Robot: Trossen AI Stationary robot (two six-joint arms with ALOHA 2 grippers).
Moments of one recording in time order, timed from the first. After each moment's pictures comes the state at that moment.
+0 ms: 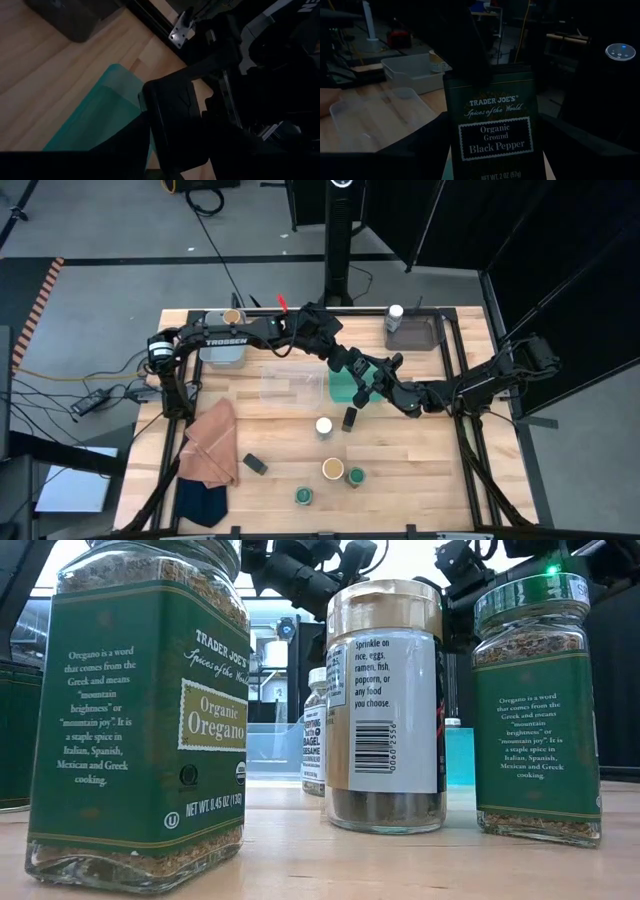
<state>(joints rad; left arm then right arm) 0.28 1.81 1.48 -0.22 0.29 -0.59 0.19 1.41 0.52 0.68 0.97 0.10</state>
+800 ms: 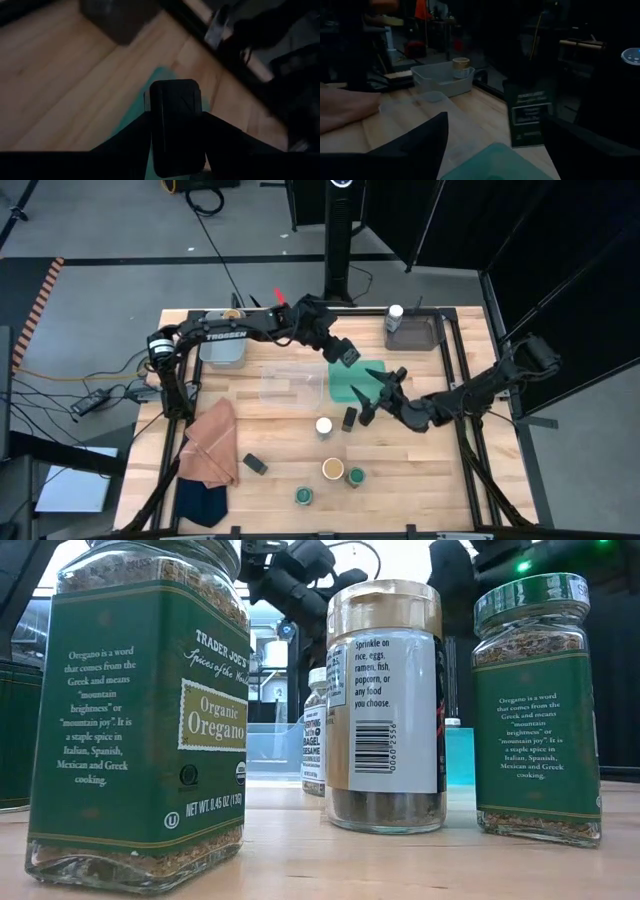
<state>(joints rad) 0.34 1.81 1.48 -0.31 0.25 -0.49 0.38 1.40 0.53 0.69 1.10 0.14</state>
